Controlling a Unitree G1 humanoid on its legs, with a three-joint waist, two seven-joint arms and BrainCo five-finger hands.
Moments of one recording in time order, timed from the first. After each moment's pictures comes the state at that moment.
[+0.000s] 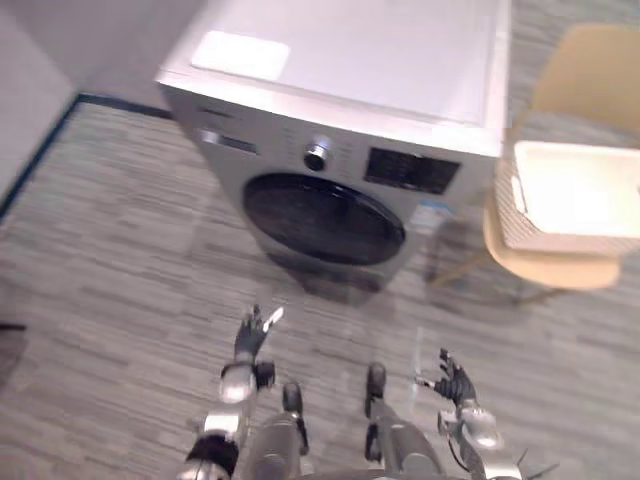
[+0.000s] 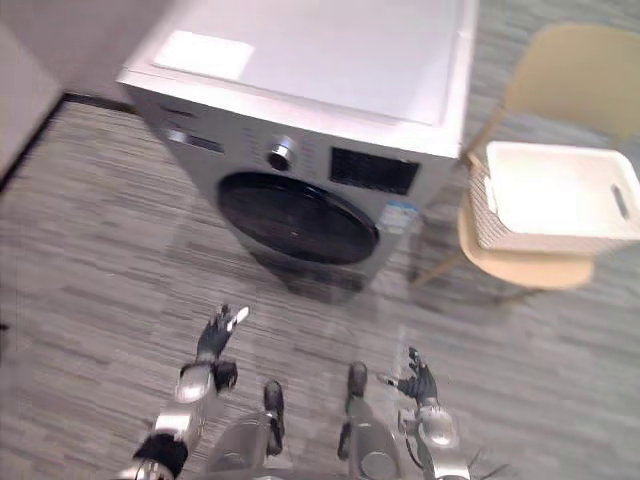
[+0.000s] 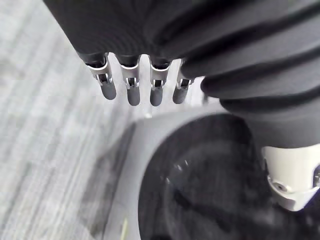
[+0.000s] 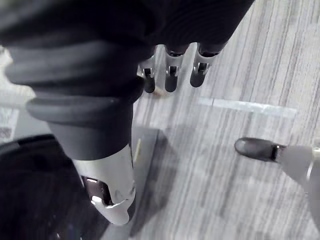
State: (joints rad) left arm 0.02 0.10 -0.07 0.67 -0.20 -0.17 0.15; right arm 0.11 -0.13 -0.04 0.74 0.03 -0.19 -0.07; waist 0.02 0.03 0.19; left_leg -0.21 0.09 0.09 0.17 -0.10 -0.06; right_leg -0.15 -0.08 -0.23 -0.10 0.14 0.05
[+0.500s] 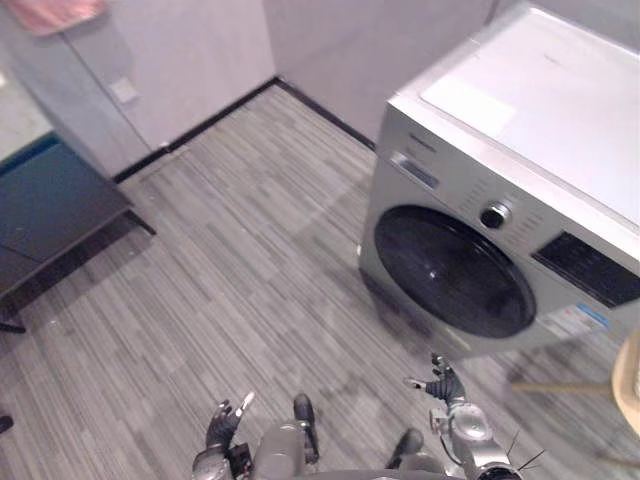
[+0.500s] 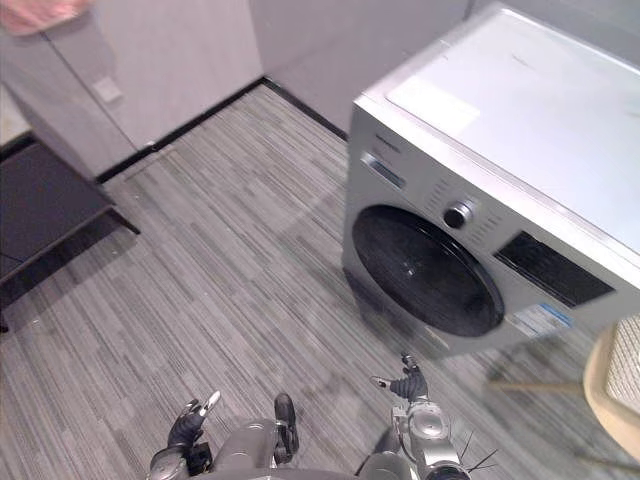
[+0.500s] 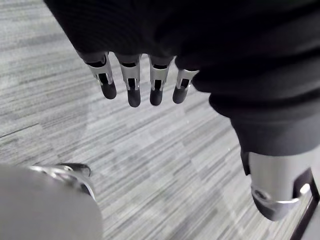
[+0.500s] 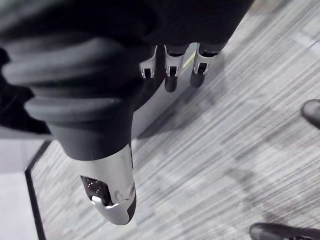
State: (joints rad) left arm 0.19 0.09 0.12 0.90 -0.20 -0.17 0.11; right arm -0.01 -0.13 0.03 0.86 -0.02 -0.17 -0.08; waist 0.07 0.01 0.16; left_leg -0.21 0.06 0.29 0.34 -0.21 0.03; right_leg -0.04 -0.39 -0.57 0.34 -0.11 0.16
